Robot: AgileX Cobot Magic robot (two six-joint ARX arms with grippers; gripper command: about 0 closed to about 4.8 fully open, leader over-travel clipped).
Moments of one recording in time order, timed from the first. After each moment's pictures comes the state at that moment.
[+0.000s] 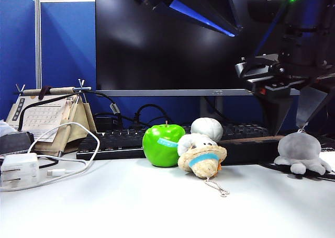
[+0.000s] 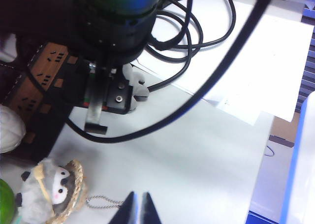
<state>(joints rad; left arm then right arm) -1.08 1.37 1.01 -0.20 0.01 0.13 0.42 1.51 1.05 -0.67 0.20 0.02</state>
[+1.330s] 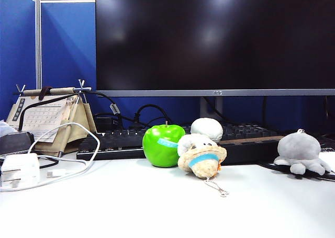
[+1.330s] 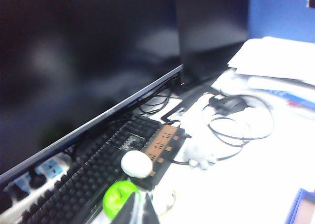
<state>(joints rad) -1.12 0.60 1.02 -0.53 -0.26 0.15 0.42 0.31 1.07 -0.79 0.07 0.03</state>
